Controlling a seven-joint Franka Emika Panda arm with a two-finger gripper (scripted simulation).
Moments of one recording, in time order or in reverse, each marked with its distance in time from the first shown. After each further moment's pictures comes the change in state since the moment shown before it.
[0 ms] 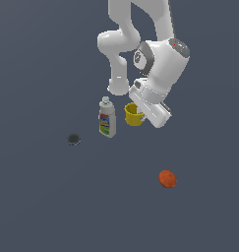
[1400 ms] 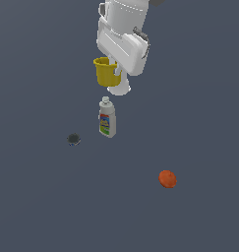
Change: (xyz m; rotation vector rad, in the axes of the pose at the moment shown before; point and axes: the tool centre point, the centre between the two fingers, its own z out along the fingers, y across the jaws) arm 0.122 0.097 -0.171 0.000 0.002 0.003
